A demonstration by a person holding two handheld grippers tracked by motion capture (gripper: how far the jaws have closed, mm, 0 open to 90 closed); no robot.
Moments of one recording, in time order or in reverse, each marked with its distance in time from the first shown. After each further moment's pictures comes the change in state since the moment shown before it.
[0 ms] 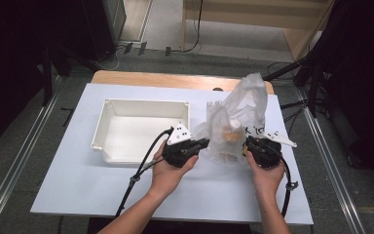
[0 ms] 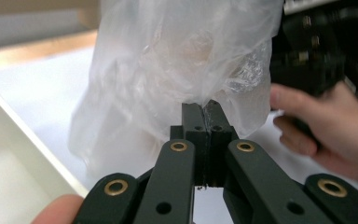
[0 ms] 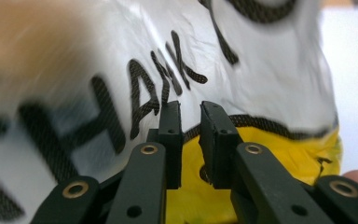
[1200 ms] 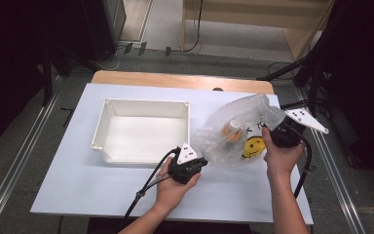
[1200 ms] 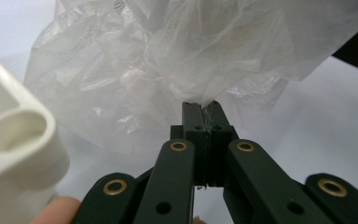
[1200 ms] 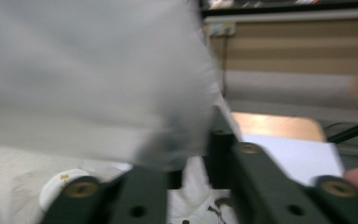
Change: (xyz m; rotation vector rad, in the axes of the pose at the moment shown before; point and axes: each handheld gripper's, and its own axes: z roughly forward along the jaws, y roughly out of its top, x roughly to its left) left arm -0.008 -0.052 0.022 0.083 0.050 0.003; right arm -0.001 0.081 -0.043 -0.301 0.094 -0.062
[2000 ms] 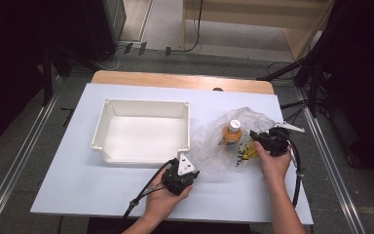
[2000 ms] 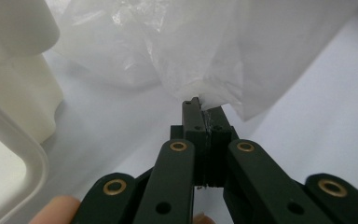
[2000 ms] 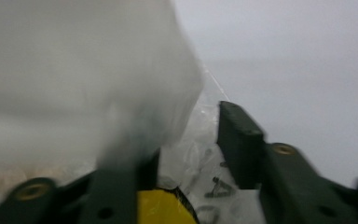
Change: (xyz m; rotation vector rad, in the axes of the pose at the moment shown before) left arm -0.003 -0.025 -0.010 0.181 0.064 0.073; right arm -0.051 -0.084 0.043 0.346 -0.088 0.151
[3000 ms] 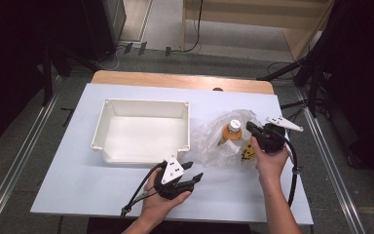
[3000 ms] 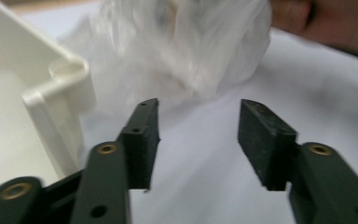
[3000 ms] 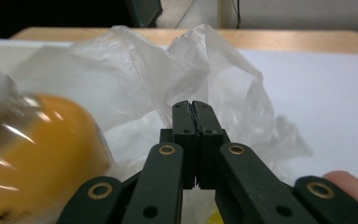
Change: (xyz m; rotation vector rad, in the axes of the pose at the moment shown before) left arm -0.008 0.004 -0.042 -0.298 -0.030 -0.007; right arm 0.047 0.016 -0.022 -0.106 0.064 -0.120
